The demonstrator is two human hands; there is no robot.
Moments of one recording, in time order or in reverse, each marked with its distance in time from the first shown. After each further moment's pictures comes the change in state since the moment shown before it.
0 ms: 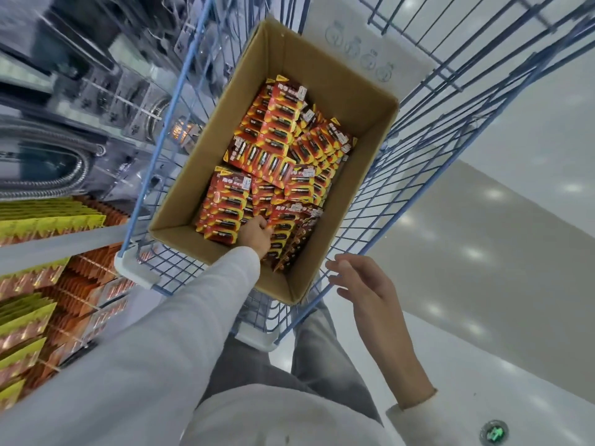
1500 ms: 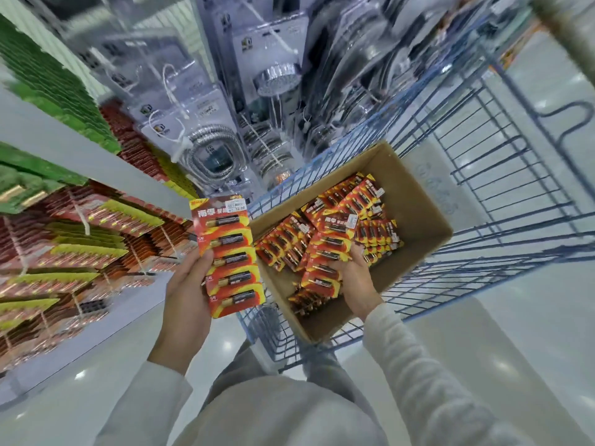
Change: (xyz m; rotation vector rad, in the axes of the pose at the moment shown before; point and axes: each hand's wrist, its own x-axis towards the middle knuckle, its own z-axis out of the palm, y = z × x) left_hand -0.229 -0.079 -0.183 -1.443 0.341 0.039; right_hand 0.096 -0.037 0.100 0.030 -0.438 0.011
